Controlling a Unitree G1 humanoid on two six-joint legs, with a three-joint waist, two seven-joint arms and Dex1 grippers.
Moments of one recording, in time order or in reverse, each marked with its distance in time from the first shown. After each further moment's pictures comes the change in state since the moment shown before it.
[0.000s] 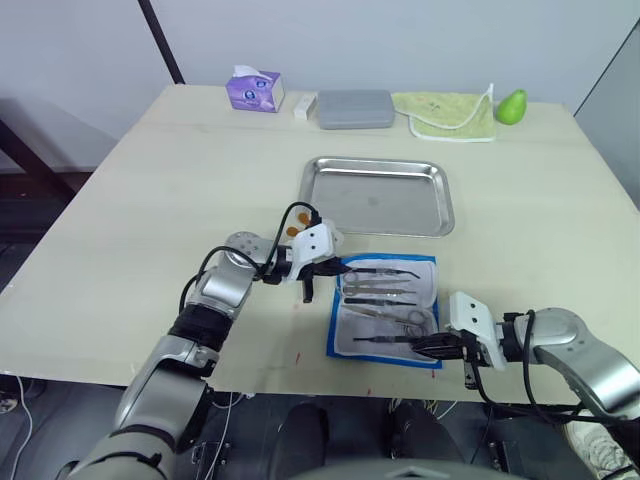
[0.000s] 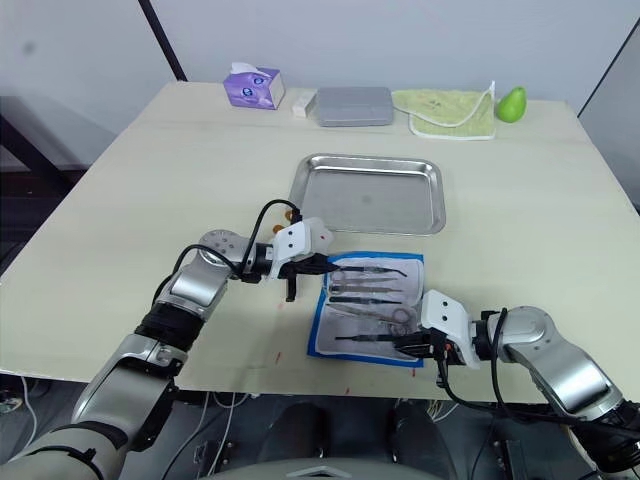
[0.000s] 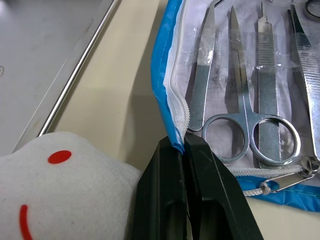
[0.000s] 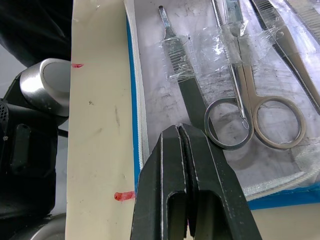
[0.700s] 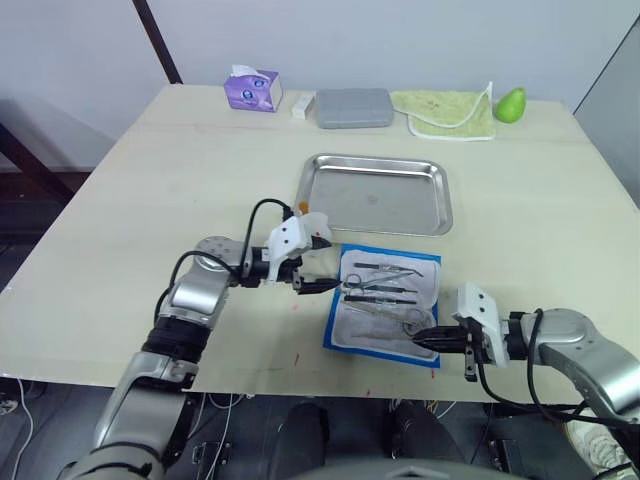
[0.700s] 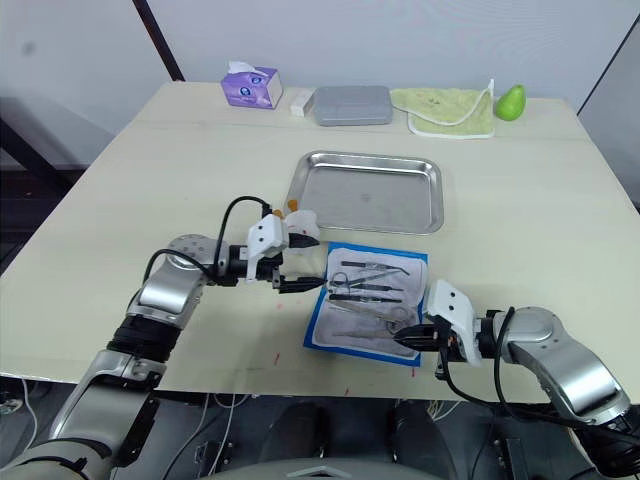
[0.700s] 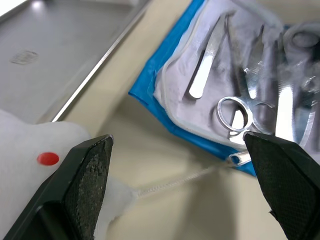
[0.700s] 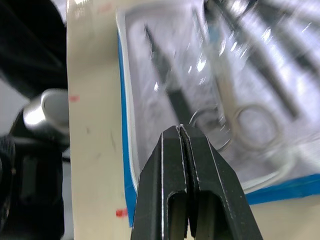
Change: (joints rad) left arm 0.108 0.092 0.125 -0.148 -0.159 0.103 -0.035; right arm 0.024 0.027 -0.125 -0.084 0.126 0.103 -0.039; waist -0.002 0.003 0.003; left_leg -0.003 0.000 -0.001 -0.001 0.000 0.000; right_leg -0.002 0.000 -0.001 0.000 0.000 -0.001
